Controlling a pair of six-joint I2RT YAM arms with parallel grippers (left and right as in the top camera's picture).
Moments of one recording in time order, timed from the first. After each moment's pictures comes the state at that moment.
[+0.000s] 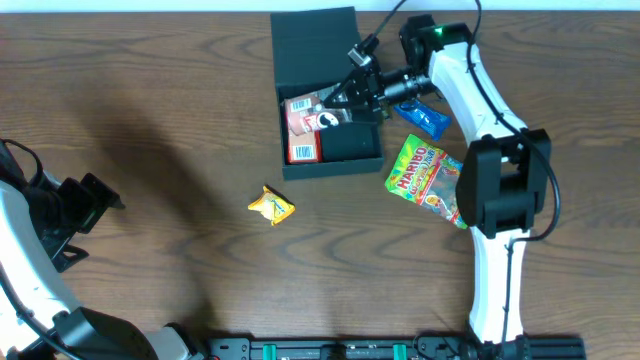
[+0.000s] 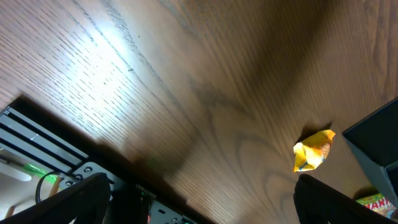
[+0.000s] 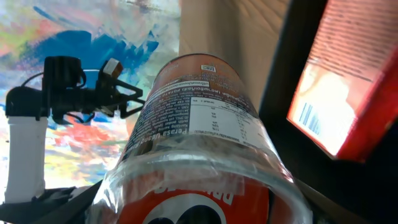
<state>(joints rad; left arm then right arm) 0.66 1.48 1.38 -1.52 0.20 -0.25 0.20 2.36 2.06 -1.34 -1.27 -0.10</state>
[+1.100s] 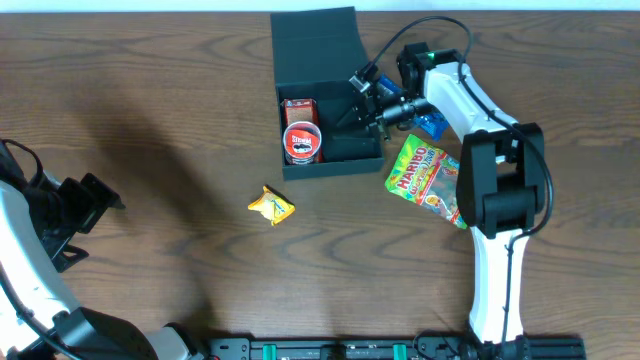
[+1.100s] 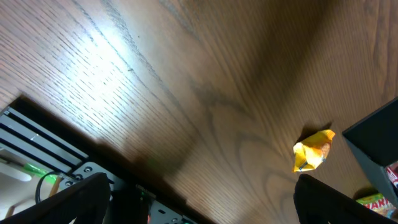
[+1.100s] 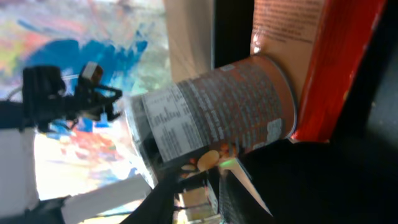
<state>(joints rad) 0.66 1.48 1.38 -1.52 0.20 -0.25 0.20 2.35 1.87 -1.20 -1.25 -0.04</state>
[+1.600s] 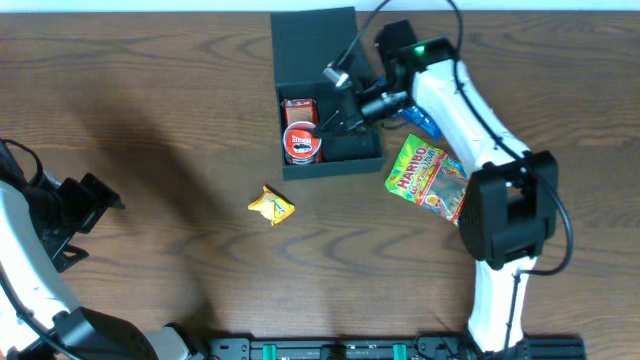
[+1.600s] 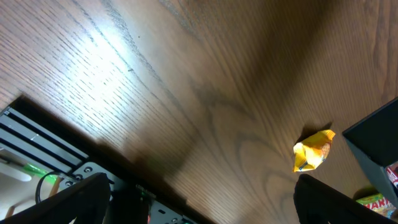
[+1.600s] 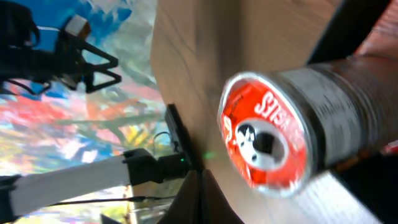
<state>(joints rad) 0.66 1.48 1.38 -1.52 0.20 -0.25 0.33 2.15 1.86 -1.16 -1.11 -0.04</state>
